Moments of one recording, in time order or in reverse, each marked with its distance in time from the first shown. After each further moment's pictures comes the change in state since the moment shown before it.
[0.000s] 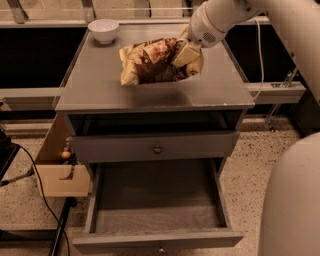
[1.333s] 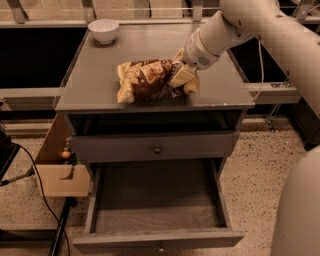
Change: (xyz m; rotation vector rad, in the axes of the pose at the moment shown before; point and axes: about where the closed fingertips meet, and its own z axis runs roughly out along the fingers) arm 0.022 0.040 0.042 -0.087 -0.007 -0.003
